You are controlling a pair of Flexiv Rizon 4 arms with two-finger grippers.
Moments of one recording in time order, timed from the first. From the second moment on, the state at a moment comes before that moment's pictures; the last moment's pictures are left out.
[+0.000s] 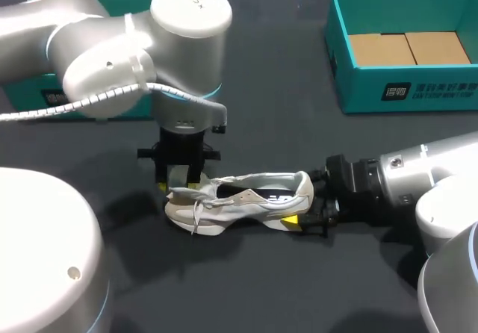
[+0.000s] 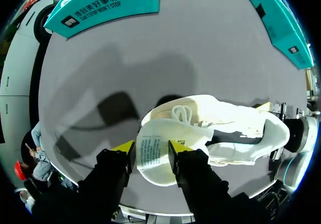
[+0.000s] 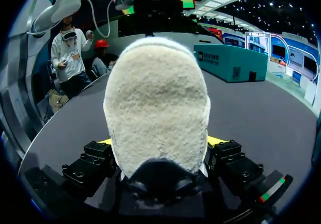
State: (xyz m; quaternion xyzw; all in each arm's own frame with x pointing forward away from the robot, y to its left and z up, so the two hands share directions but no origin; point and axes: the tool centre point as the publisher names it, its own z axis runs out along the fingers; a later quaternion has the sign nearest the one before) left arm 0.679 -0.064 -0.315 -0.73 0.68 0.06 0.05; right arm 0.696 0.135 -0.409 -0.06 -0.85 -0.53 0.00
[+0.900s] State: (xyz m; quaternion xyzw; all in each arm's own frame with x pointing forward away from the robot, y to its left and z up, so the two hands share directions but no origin) left arm 0.682 -0.148 -0.183 -0.43 0.89 -0.13 -0.05; right arm 0.696 0.135 -0.409 -0.06 -0.85 -0.53 0.00
